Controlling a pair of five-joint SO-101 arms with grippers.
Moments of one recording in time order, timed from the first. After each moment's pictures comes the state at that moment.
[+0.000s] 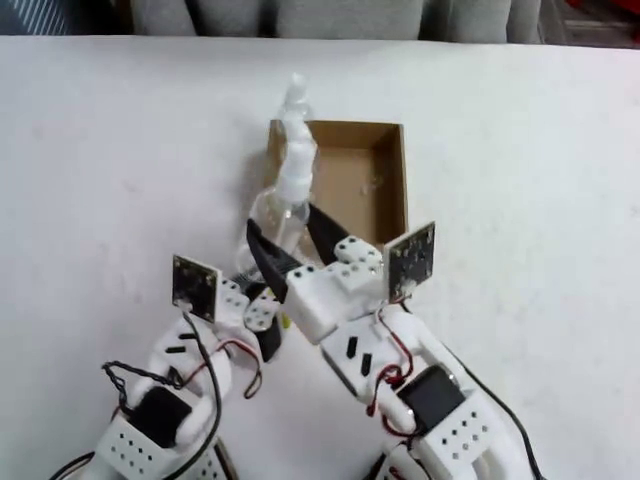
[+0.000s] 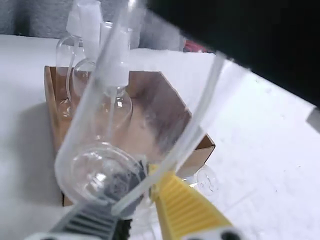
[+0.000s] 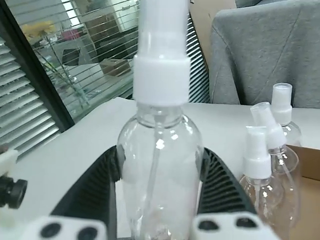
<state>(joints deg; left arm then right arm) 26.7 -103.3 97.1 33.2 20.0 -42.6 -75.2 73.0 15.6 -15.7</state>
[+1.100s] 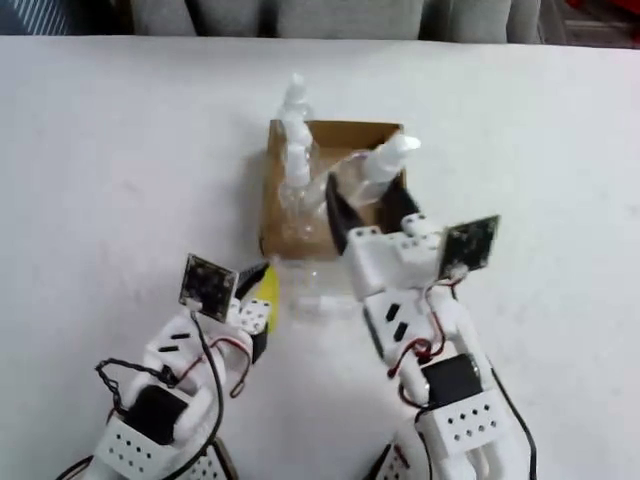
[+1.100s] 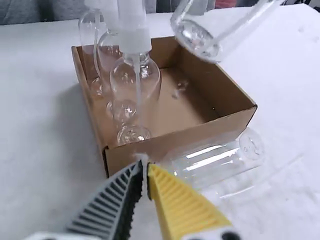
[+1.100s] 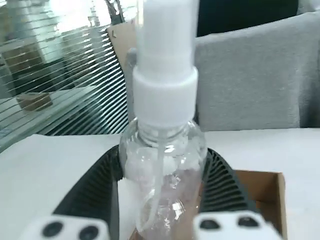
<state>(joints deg) 22.2 -103.3 97.1 42.5 8.8 -20.8 -74.7 75.2 6.7 -12.2</state>
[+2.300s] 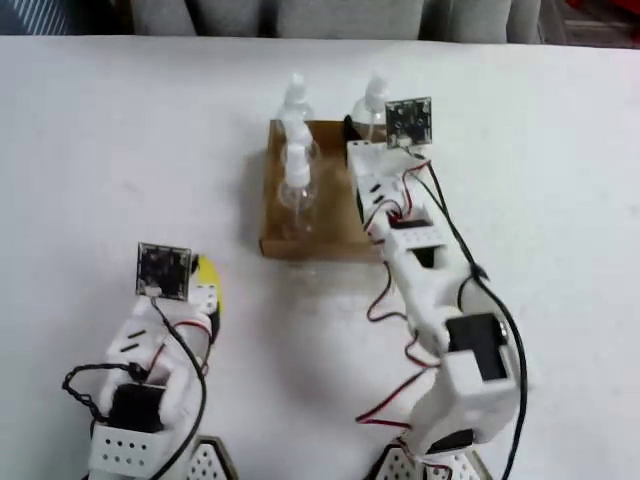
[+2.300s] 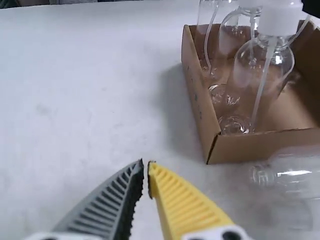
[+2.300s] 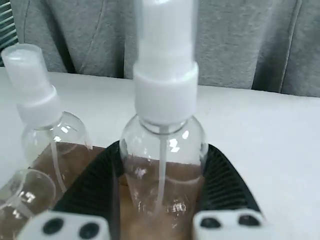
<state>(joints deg) 1.4 -103.4 97.1 46.6 2.4 -11.5 11.5 34.5 -23.4 1.5</state>
